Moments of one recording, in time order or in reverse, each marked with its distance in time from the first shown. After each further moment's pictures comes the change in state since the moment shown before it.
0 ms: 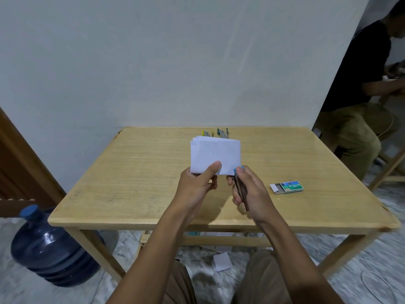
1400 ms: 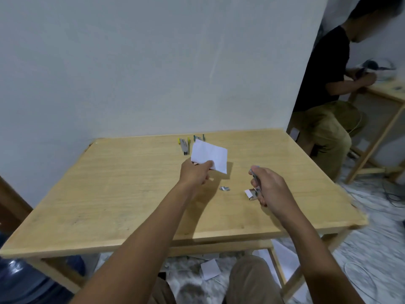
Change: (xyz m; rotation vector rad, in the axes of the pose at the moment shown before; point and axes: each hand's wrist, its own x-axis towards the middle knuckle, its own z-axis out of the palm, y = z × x) left_hand 0.092 -0.027 0.051 0.343 0.154 -0.198; right_hand 0.002 -0.025 -0.092 -0.318 0.373 0.149
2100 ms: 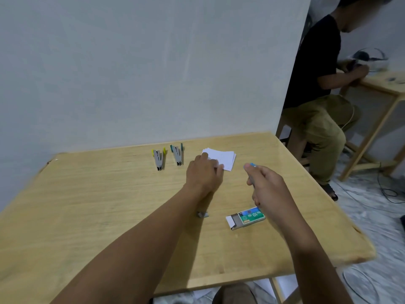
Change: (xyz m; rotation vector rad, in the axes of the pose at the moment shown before) left_hand 0.108 -0.021 0.103 1.190 0.025 0.664; right_hand 0.068 0.007 -0.030 -0.018 0.117 0.049
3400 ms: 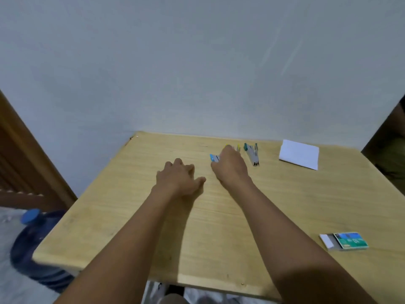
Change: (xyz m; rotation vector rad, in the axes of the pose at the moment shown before) left_hand -0.096 -0.213 -0.122 0.110 -0.343 -0.500; right_hand 0.038 -0.040 0.275 -0.753 -0.218 -0.239
